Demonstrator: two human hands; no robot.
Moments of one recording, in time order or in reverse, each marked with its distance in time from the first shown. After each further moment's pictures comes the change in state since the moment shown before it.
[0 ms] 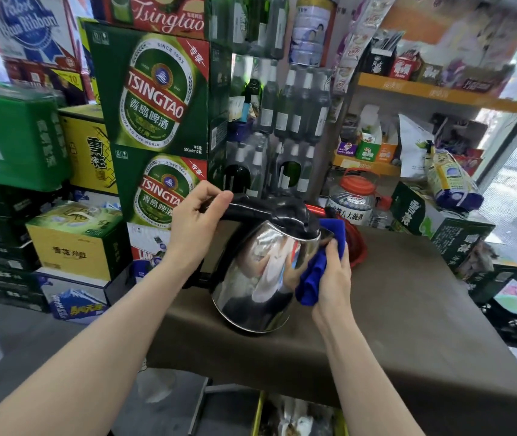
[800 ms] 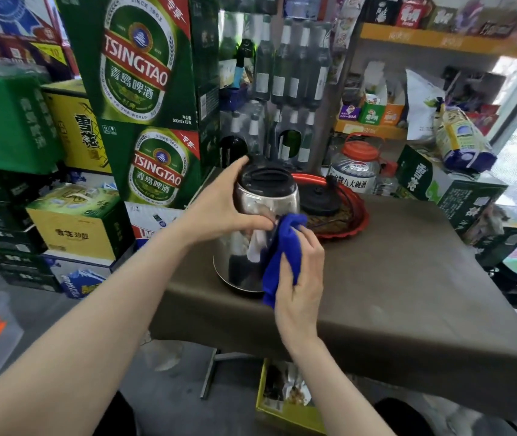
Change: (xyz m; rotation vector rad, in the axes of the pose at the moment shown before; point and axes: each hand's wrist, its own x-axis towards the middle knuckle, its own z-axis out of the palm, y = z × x) left_hand -0.002 0.014 0.027 0.361 -0.545 -0.156; right_hand -0.050 0.064 -0.020 -0.572 -0.151 -0.656
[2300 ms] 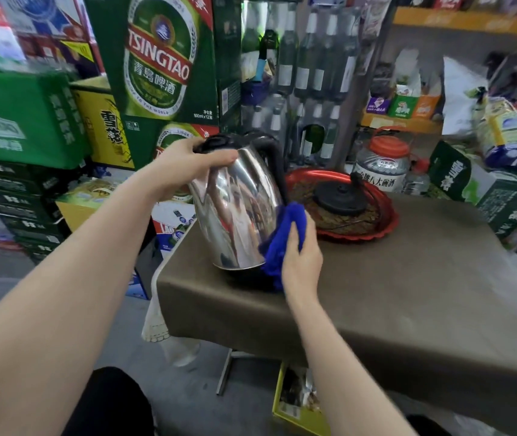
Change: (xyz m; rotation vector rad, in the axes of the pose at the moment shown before) left_hand 0.026 -0.026 -0.079 -0.224 0.091 -0.338; right_hand 0.043 0.026 0.048 0.109 -0.035 0.378
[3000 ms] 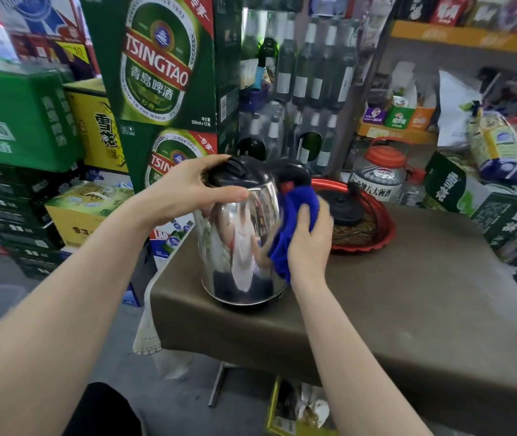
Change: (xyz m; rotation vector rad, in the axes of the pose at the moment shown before) left_hand -0.020 -0.001 0.006 0.164 -0.121 0.205; right_hand 0.037 -0.039 0.005 0.041 0.109 0.009
